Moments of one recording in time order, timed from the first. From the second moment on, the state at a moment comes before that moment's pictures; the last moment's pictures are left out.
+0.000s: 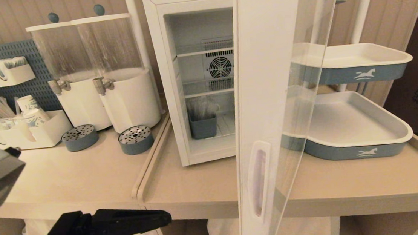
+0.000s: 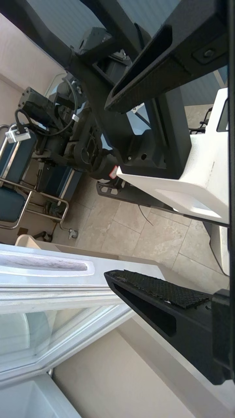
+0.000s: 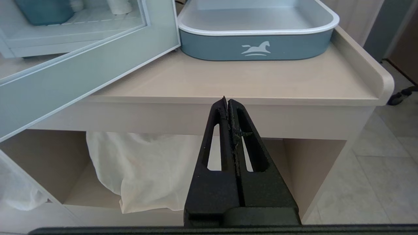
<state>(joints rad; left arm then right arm) -0.76 1.03 -0.54 -0.43 -0.63 -0.20 0.01 0.00 -0.03 0.07 0.00 0.00</state>
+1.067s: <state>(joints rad) -0.76 1.01 -0.51 -0.44 -0.56 -0.19 0.01 0.00 -0.03 0.07 0.00 0.00</state>
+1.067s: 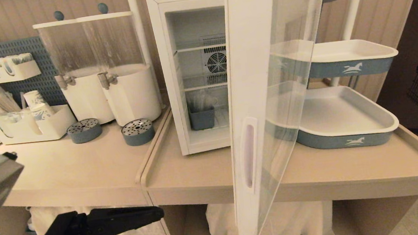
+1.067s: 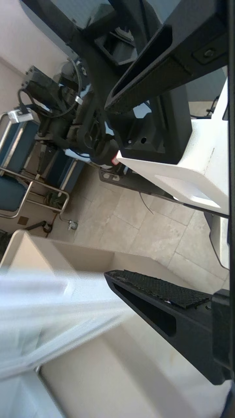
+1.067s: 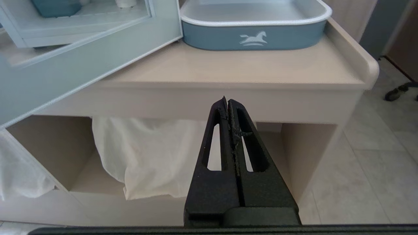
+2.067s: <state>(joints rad) -0.58 1.56 -0.80 -0.70 -0.74 -0.19 0.01 0.00 -0.03 0.07 0.00 0.00</state>
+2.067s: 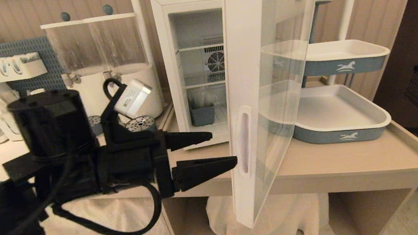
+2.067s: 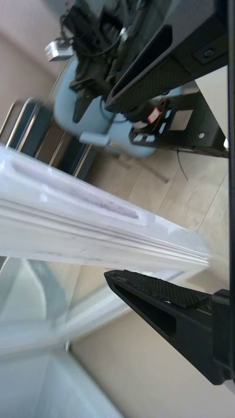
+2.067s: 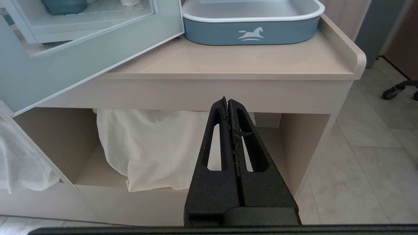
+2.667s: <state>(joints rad) -0.74 1.57 -0.78 -0.71 -0.80 -0.21 0.01 0.00 -0.03 0.07 0.00 0.00</state>
